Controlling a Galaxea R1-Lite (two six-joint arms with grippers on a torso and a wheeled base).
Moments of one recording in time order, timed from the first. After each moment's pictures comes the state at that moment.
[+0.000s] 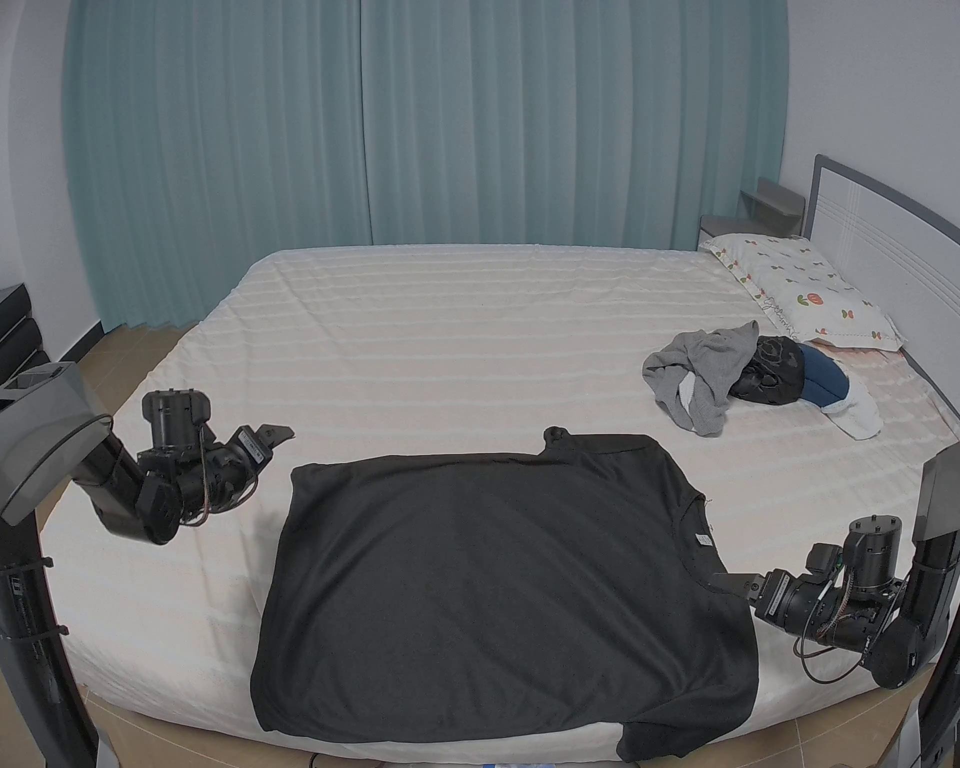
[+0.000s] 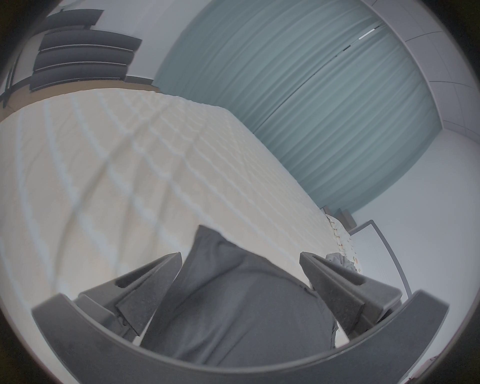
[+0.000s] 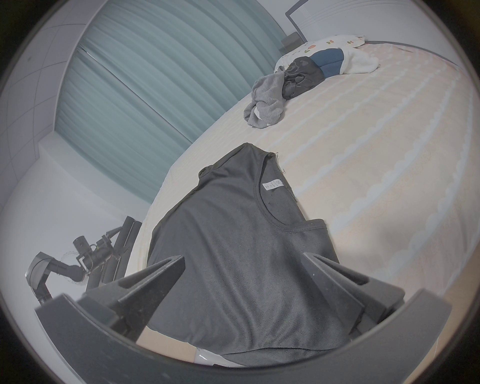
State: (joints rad) left arm 0.01 2.17 -0.90 -0.80 -0.17 -0.76; right arm 0.13 2.08 -0.02 -1.50 0.25 0.63
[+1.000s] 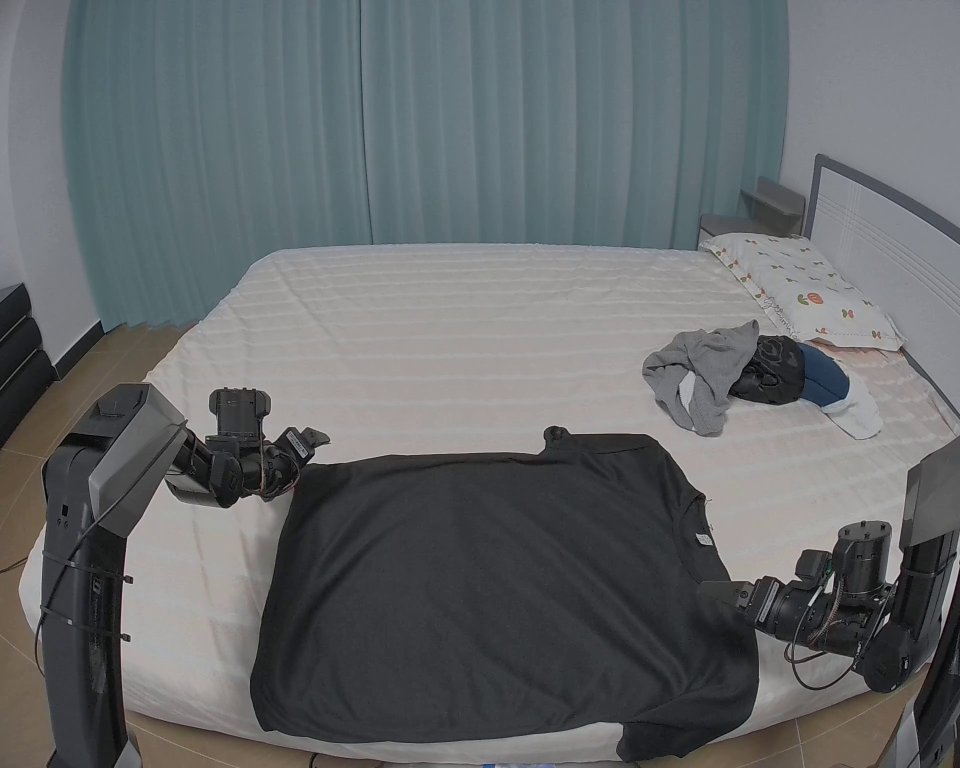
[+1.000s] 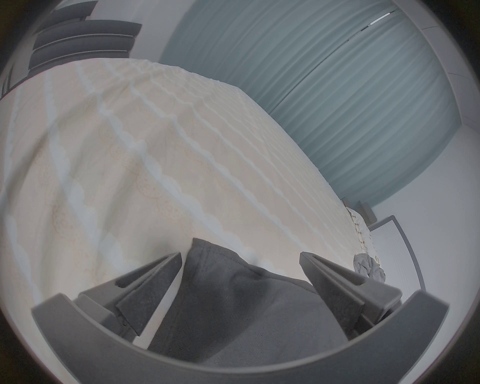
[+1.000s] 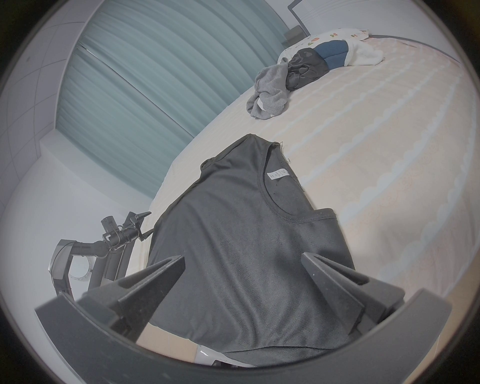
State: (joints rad) left arm -0.01 2.56 -1.51 -0.46 -0.15 -0.75; right arm 0.16 2.12 -0.02 -1.54 0.26 0.65
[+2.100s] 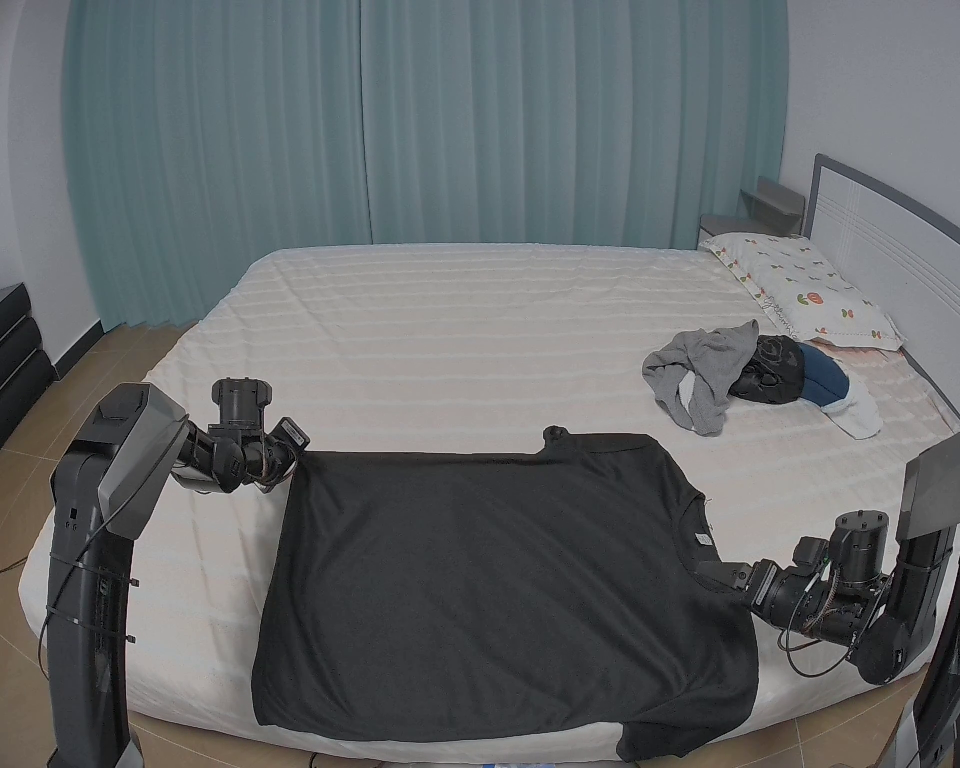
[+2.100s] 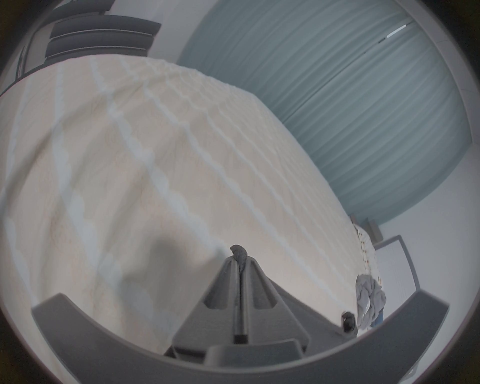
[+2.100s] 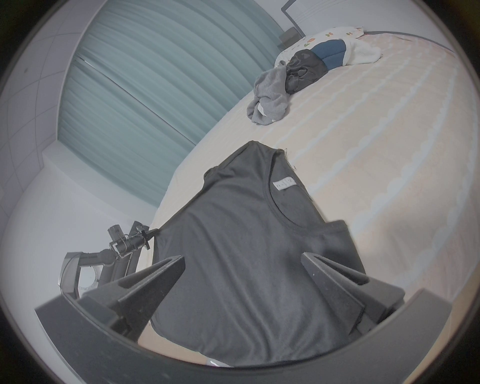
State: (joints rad) left arm 0.00 2.60 -1.66 -0.34 -0.09 -0.83; right arm 0.16 2.13 -0.07 -1.54 0.26 0.71
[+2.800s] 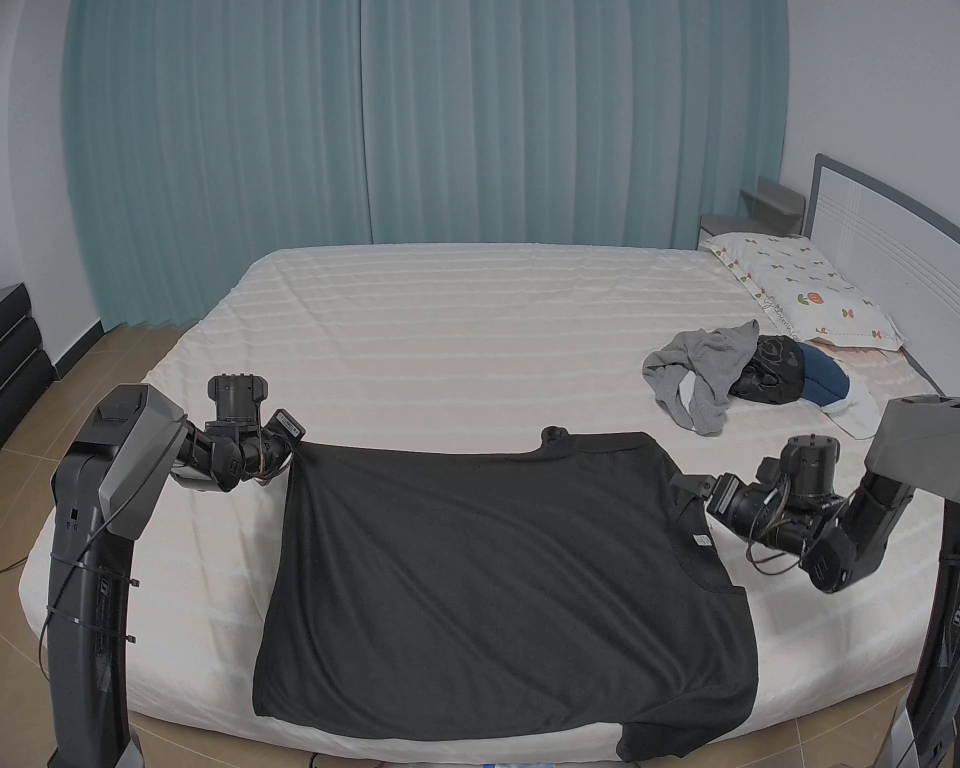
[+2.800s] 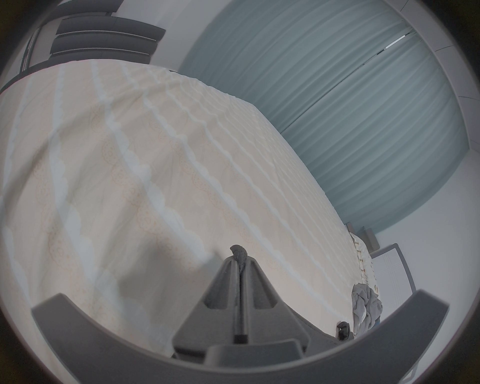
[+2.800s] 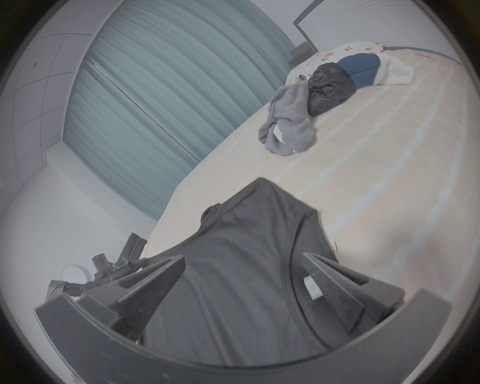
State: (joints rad) left arm 0.01 2.61 -1.68 -0.39 -0.07 -0.86; right arm 0.12 2.24 -0.66 -1.17 0.24 0.66
